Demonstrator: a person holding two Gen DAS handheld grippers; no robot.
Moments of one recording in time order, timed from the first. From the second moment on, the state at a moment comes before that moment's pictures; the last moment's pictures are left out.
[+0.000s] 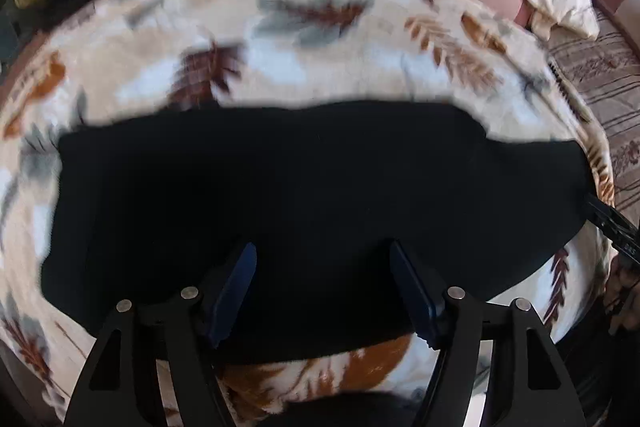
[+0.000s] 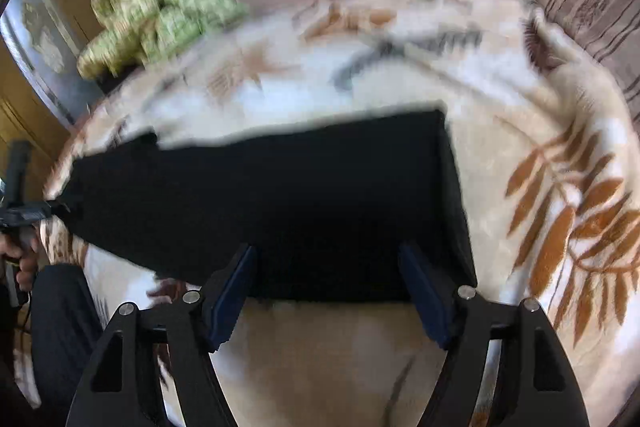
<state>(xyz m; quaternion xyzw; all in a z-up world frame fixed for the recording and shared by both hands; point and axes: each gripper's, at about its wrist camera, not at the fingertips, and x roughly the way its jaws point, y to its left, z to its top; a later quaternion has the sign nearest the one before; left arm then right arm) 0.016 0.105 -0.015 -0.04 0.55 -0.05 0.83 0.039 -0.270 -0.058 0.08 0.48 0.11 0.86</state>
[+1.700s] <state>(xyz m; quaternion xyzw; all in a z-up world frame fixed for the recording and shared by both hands) -0.001 0.008 -0.050 -0.20 0.40 -0.12 0.89 0.014 -0.361 -0.095 0.43 0.43 0.02 0.80</state>
